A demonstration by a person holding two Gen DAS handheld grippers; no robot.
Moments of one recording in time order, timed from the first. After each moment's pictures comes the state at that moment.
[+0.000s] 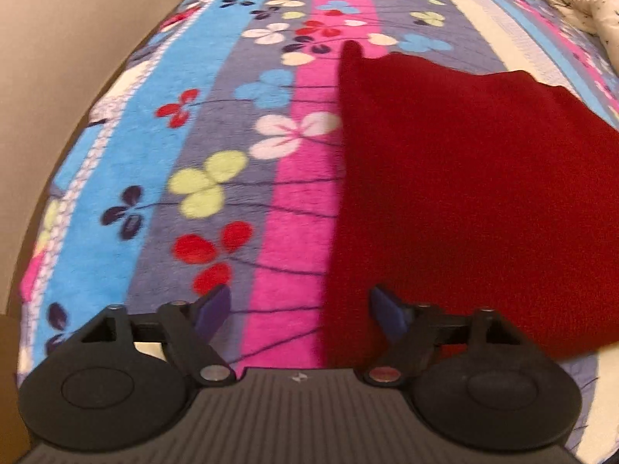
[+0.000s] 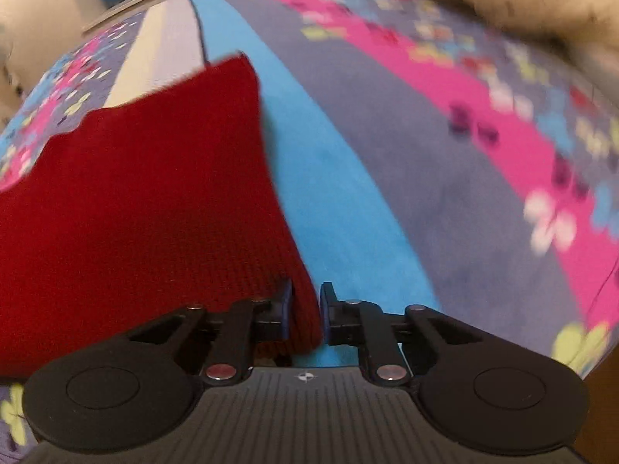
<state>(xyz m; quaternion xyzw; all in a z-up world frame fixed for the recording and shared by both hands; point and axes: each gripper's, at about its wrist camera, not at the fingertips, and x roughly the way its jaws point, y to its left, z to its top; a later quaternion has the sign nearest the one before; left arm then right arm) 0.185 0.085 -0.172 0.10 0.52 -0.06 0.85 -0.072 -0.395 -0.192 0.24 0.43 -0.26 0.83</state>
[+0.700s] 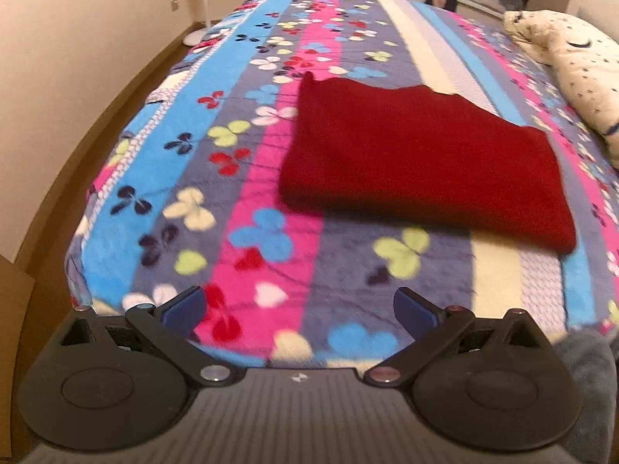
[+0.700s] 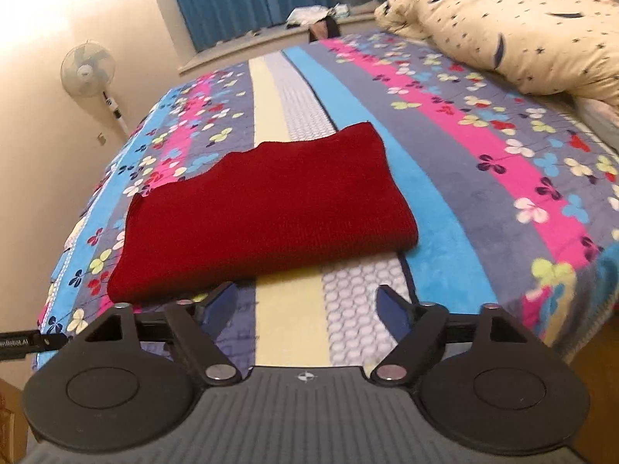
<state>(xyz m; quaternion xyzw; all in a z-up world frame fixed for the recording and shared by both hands) -0.054 0.094 -0.058 0.05 0.47 -0.09 0.87 -0.223 -0.210 -0.031 0.21 0.34 -0.18 0.90</state>
